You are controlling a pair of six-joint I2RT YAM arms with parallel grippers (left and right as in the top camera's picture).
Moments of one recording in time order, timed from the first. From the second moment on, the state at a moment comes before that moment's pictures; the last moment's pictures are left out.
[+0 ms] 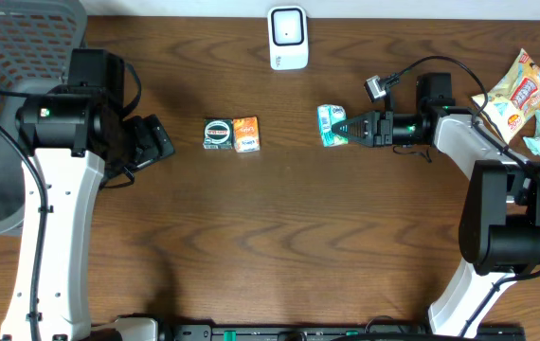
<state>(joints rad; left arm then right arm) -0.02 1.47 1.61 -1.48 -0.06 -0.52 -0.01 1.99 1.26 -0.49 -1.51 -0.02</state>
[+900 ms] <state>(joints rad) -0.02 1.47 1.61 -1.48 -0.06 -0.52 0.00 1.99 1.26 -0.49 -1.51 -0.02</state>
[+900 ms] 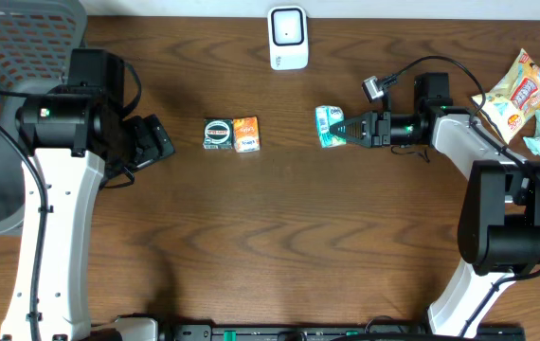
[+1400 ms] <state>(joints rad) -0.02 1.47 1.61 -1.48 -0.06 -0.52 0.01 1.99 1.26 -0.49 -1.50 -0.02</state>
